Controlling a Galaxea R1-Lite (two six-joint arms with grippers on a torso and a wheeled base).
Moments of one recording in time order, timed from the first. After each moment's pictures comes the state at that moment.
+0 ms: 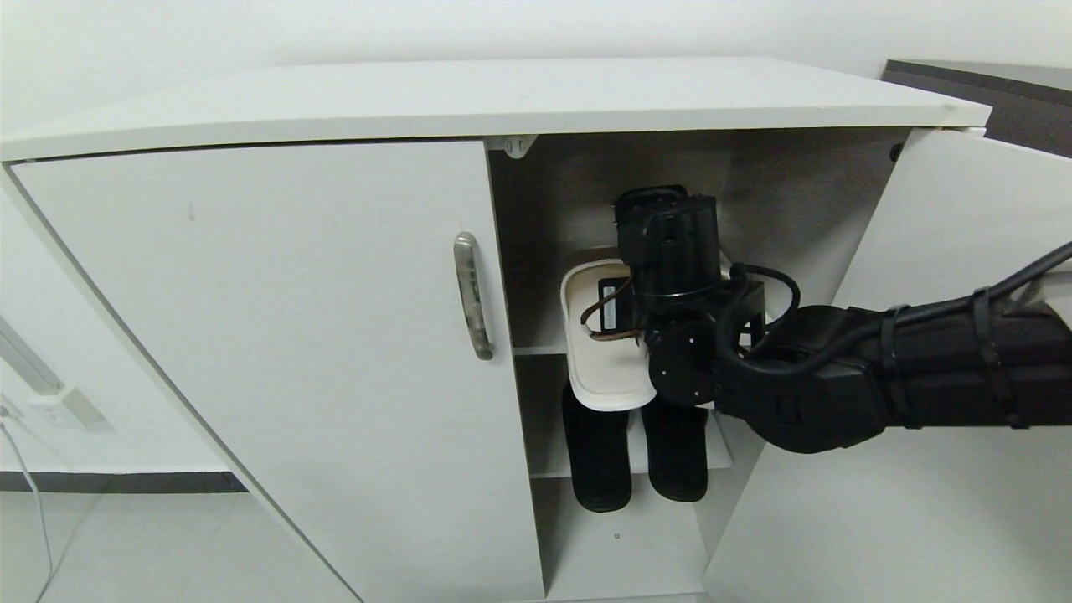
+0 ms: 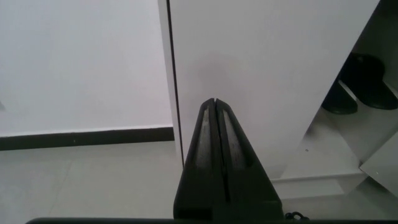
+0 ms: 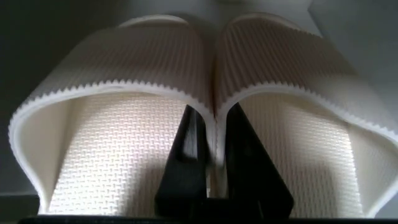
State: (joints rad) left arm 0.00 0.00 0.00 0.00 0.02 0.01; right arm 0.84 2.01 -1.49 -0.34 -0.82 0.12
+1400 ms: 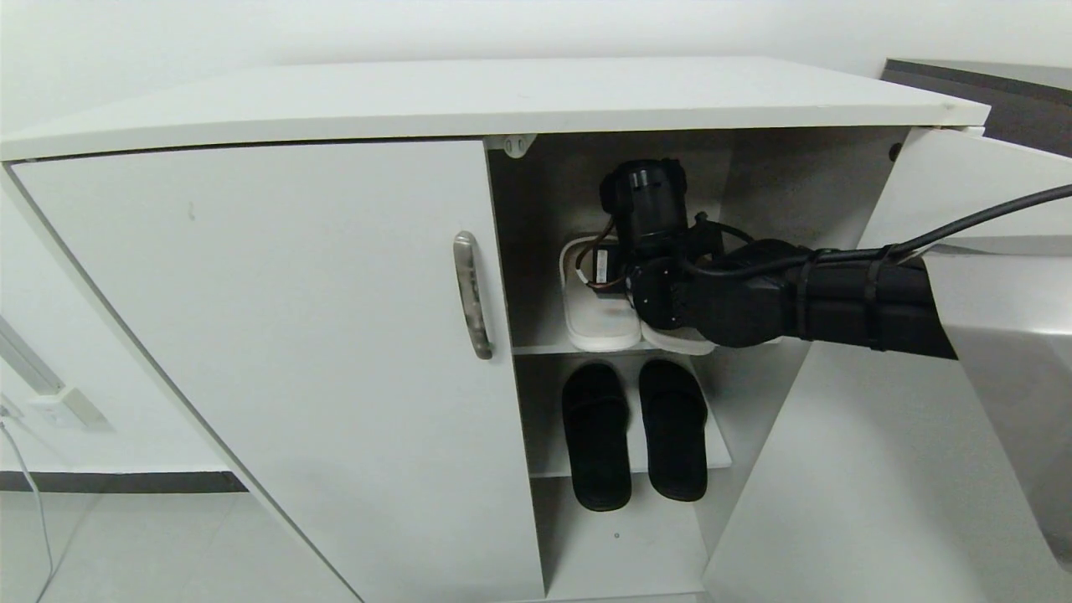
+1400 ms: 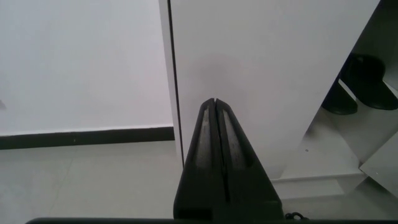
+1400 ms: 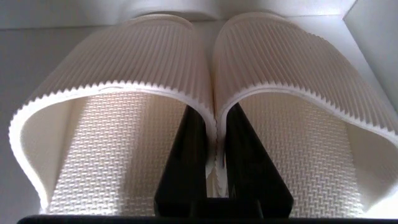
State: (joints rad) left arm 0.00 0.00 0.00 0.00 0.02 0.00; right arm 0.72 2.23 -1.98 0.01 -0.69 0.22
